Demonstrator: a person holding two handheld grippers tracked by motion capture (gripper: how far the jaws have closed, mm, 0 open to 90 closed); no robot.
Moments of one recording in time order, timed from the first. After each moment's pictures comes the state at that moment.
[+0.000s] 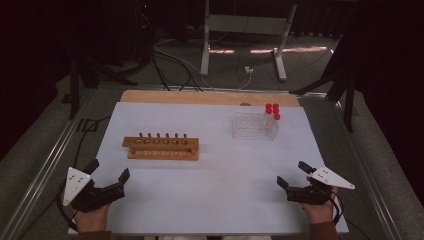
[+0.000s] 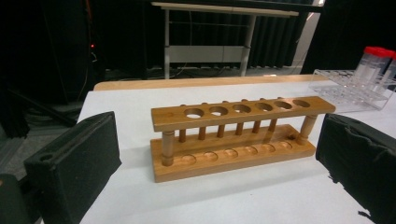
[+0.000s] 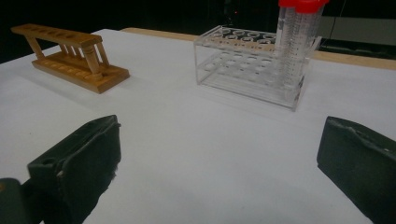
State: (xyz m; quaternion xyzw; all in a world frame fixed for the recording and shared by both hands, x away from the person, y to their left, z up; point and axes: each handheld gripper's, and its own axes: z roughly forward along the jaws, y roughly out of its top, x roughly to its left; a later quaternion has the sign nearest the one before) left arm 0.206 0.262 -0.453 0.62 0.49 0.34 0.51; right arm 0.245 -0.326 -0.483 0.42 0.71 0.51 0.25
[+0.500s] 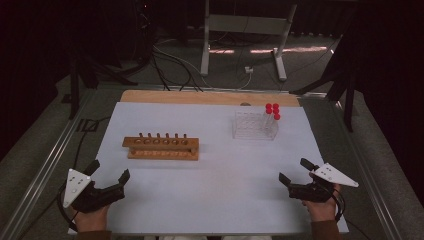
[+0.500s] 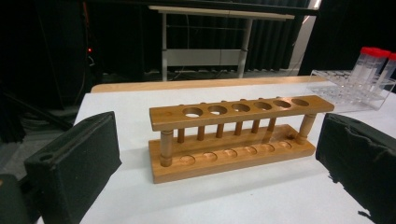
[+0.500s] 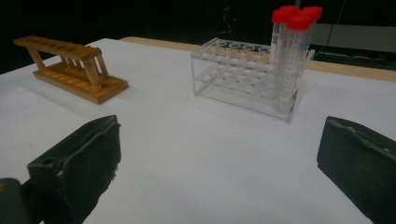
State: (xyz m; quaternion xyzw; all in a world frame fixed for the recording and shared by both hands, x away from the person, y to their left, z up) left arm 0.206 0.263 -0.459 0.62 0.48 0.35 0.51; right arm 0.249 -0.329 -0.473 0.42 0.70 0.52 0.25
